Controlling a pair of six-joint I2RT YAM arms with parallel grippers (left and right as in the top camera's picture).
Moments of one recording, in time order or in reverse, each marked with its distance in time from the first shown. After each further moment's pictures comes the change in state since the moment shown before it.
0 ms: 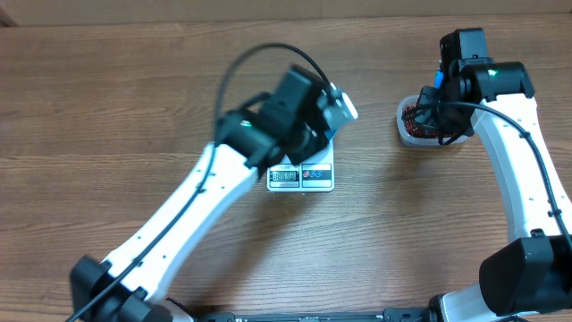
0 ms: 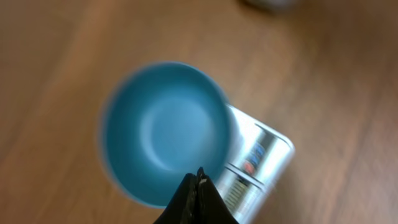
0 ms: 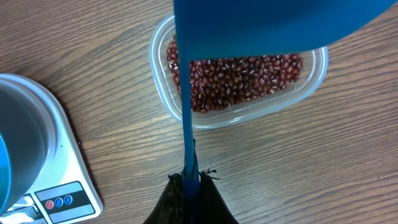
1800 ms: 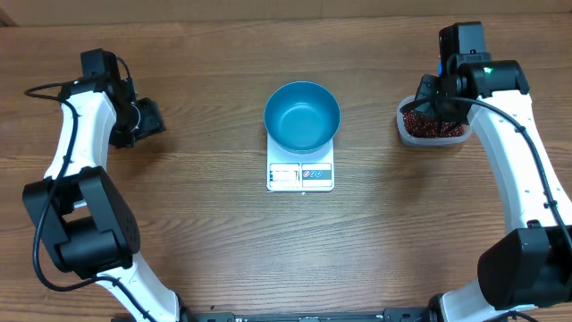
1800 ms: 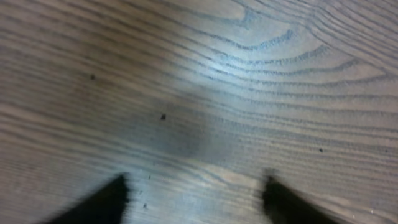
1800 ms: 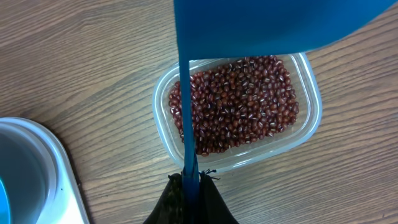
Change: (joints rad) left arm 0.863 0.362 0.010 -0.100 0.061 -0.592; right arm 0.000 0.029 0.000 0.129 0.053 0.008
